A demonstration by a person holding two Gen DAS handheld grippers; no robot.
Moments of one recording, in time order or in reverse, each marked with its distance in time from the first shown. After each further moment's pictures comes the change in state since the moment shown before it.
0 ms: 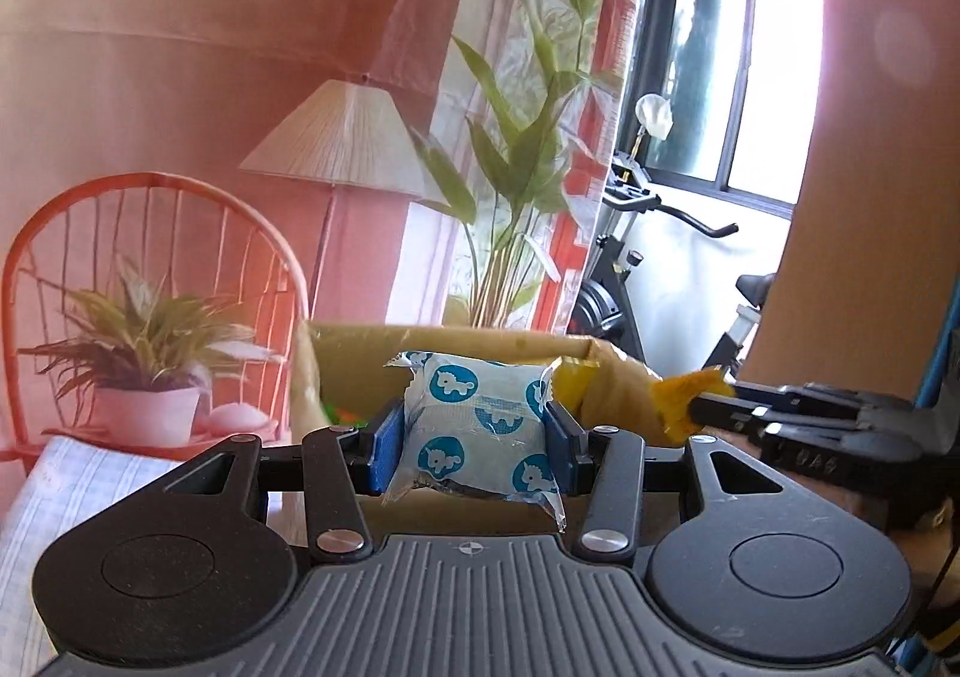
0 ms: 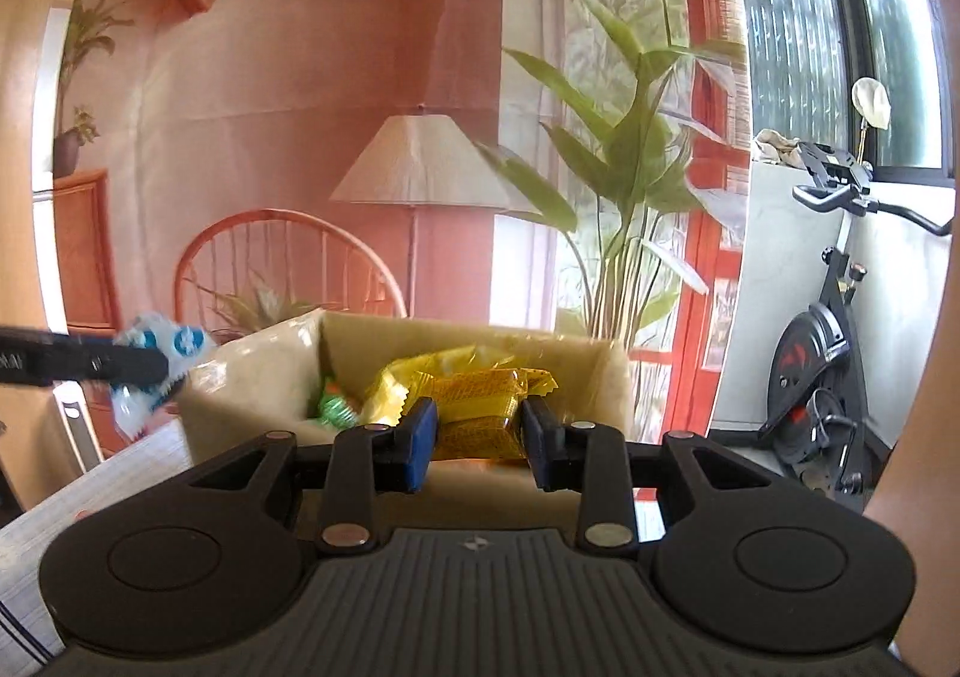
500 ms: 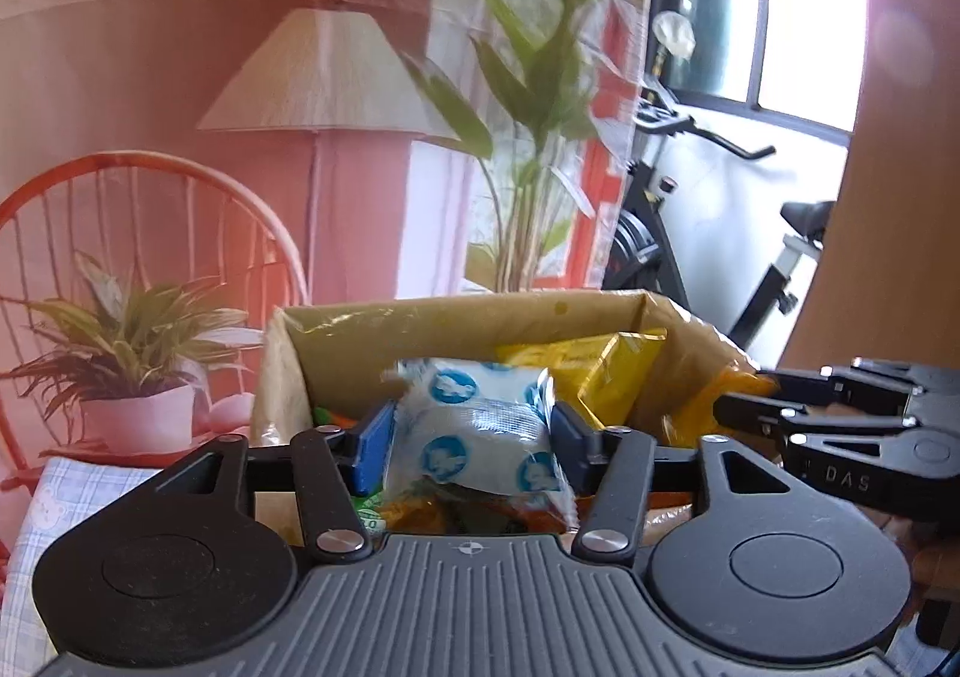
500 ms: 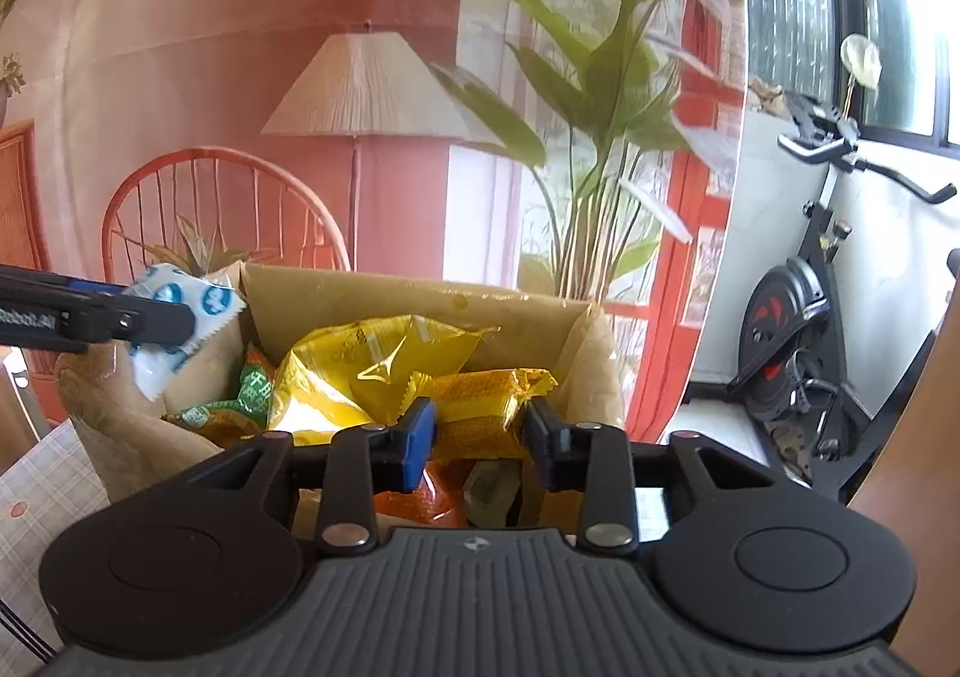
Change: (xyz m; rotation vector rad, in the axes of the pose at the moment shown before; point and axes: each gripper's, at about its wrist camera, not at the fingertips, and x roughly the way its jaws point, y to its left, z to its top) left arm 0.087 0.001 0.016 0.093 0.145 0.050; right arm 0.065 -0.016 0.002 0.004 0.138 -0.079
